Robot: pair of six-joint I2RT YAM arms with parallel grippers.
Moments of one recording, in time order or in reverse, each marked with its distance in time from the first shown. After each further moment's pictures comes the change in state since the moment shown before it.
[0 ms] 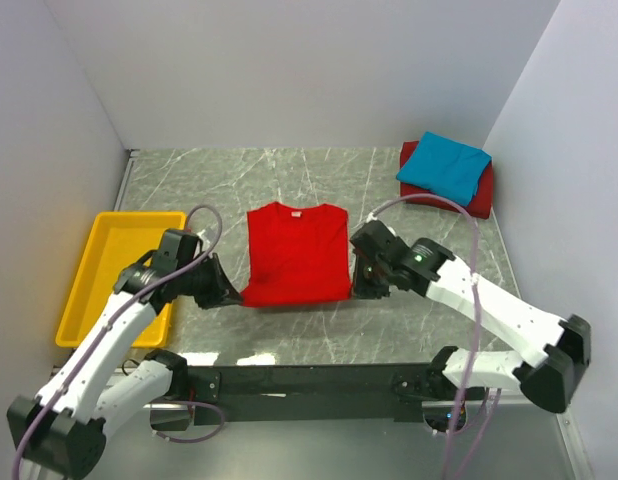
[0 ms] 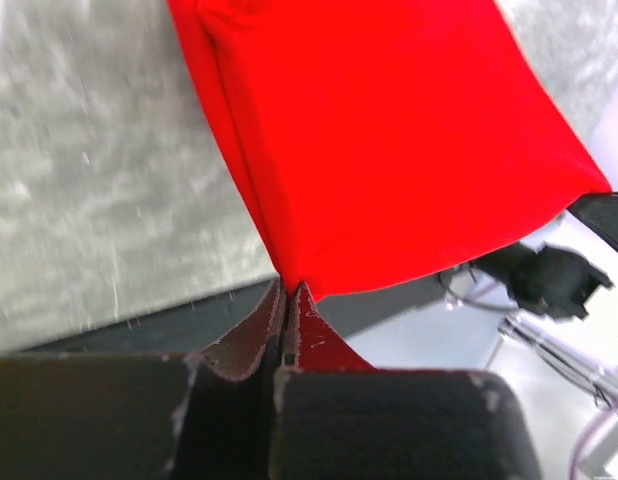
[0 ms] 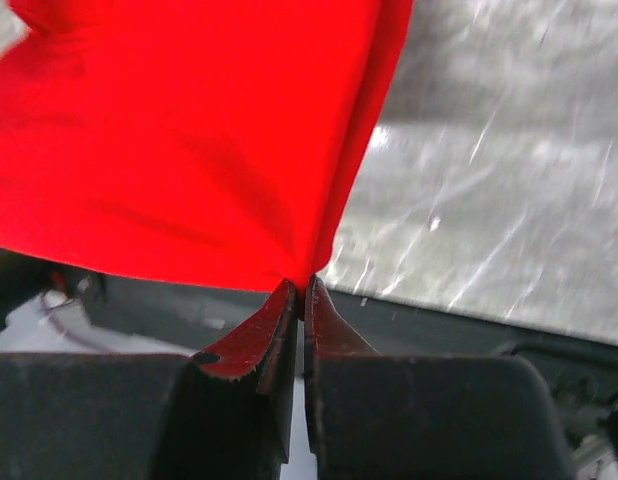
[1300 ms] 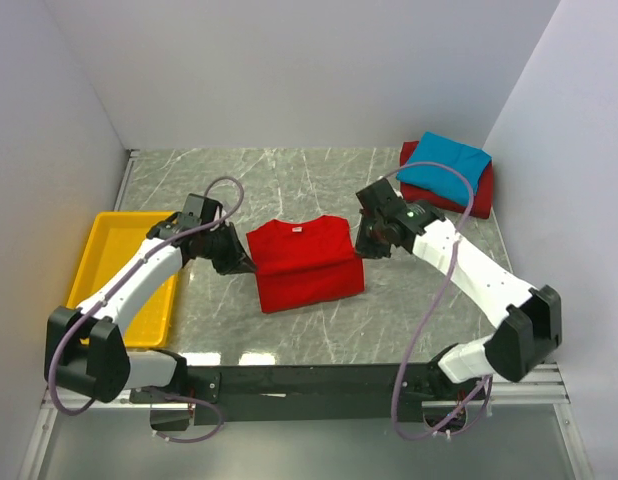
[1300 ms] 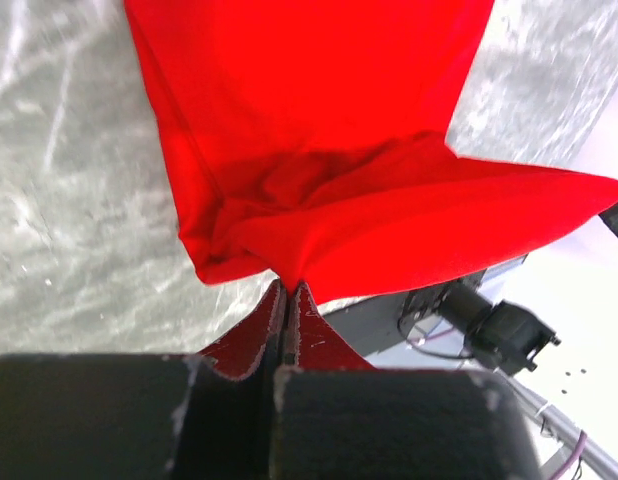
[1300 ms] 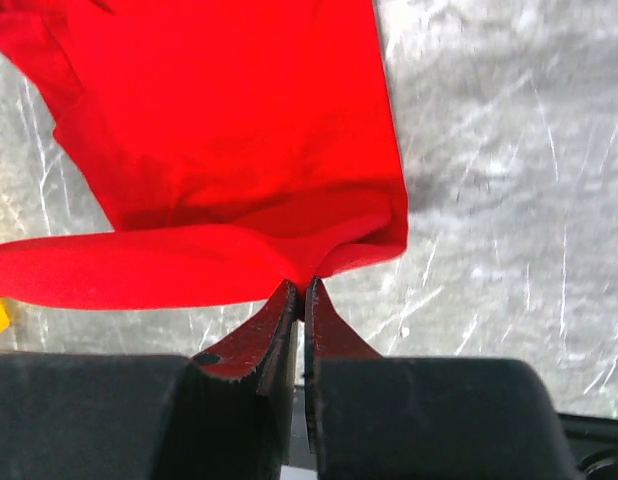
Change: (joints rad) left arm 0.025 0.377 0.160 0.167 0.037 -0.023; right arm -0.211 0.180 0.171 0.031 0.039 -0.094
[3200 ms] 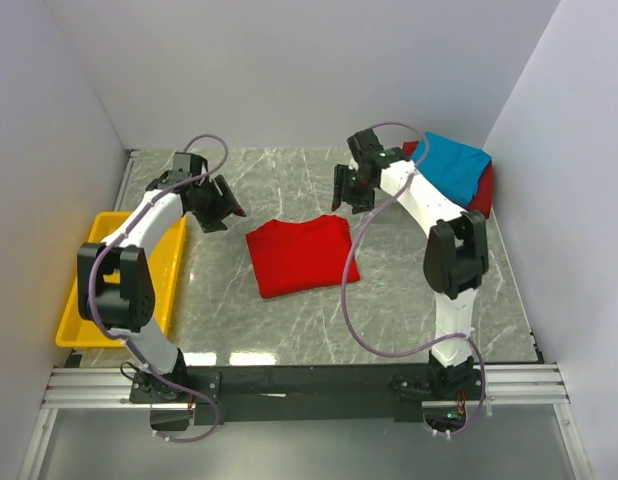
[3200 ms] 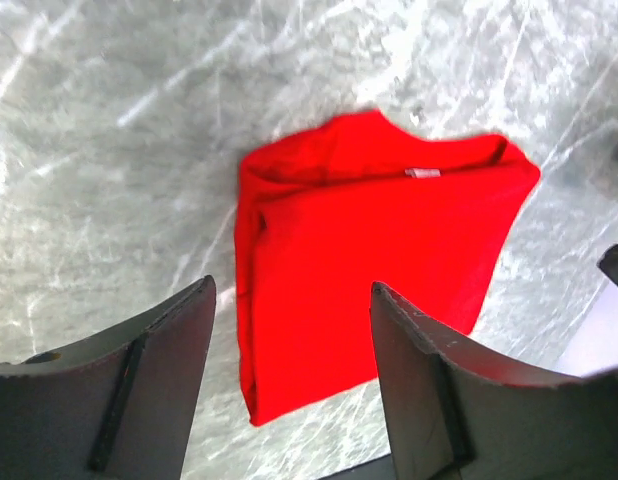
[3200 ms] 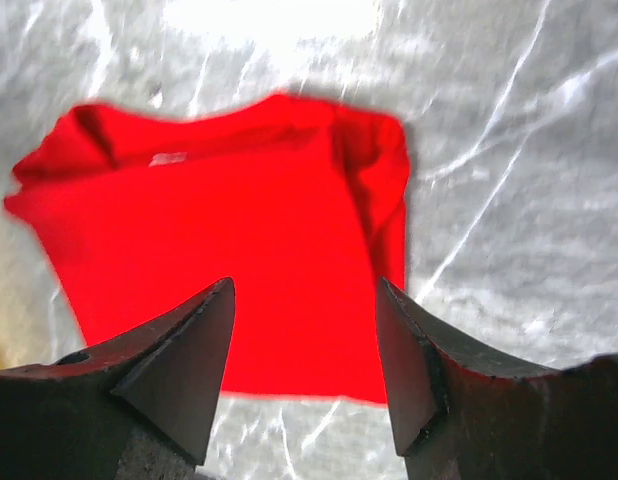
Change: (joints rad) left arm 0.201 0.430 0.370 0.071 -0.146 0.099; right arm -0.193 0.673 0.612 0.032 -0.184 -0.319
